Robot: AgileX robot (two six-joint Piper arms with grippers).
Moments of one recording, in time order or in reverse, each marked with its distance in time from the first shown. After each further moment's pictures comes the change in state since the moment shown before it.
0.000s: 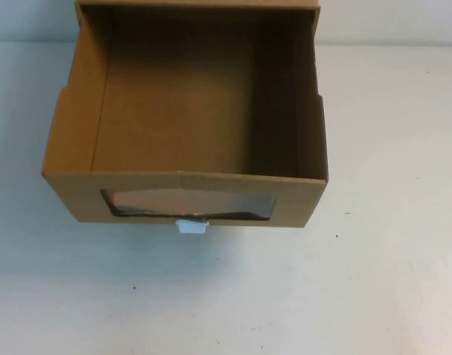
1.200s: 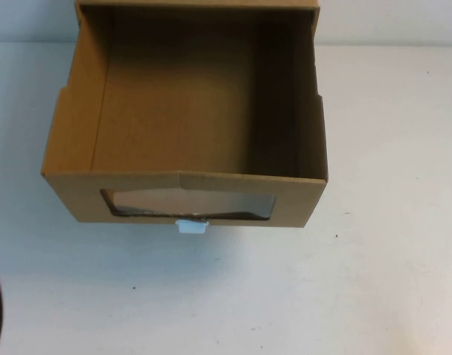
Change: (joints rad) right arm 0.000 0.000 0.000 0.000 0.000 0.000; left arm 0.000 0.505 -0.733 -0.365 0.069 0.041
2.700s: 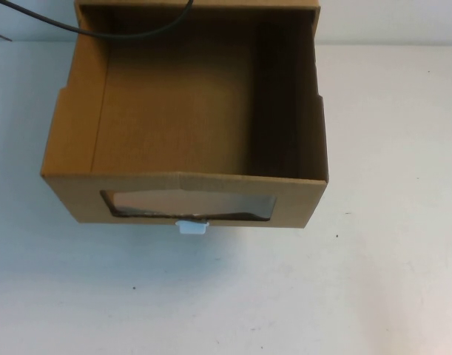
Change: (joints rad) right arm 0.000 0.000 0.000 0.308 -0.401 0.000; left arm -0.027 1.741 -1.909 -0.200 0.785 0.326
